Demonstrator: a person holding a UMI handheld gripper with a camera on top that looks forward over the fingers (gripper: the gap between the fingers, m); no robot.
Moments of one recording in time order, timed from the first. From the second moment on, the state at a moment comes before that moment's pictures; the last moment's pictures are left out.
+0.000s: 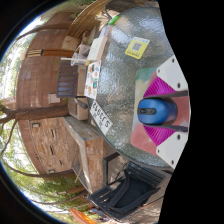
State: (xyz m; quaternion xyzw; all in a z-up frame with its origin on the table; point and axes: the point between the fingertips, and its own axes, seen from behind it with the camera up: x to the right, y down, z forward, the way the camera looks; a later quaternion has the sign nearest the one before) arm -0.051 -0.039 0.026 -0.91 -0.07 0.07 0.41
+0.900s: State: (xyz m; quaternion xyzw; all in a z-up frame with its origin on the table) arm -0.025 -0.272 0.238 -0.88 -0.04 0.01 0.47
